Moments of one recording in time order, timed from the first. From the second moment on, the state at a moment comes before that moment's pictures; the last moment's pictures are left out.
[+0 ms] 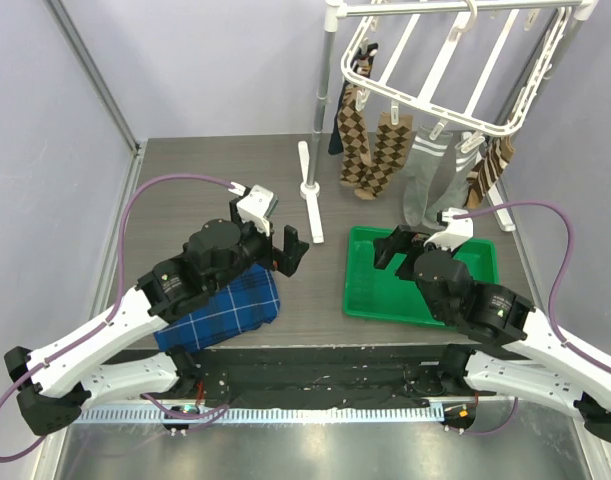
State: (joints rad) left arm -0.95 0.95 1.04 -0.34 -0.24 -0.23; right arm 1.02 0.71 0.89 -0.60 0.82 0.74
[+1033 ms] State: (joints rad) left arm -0.95 0.95 1.04 -0.34 -0.24 -0.22; right arm 0.62 0.89 1.09 -0.62 1.00 0.30
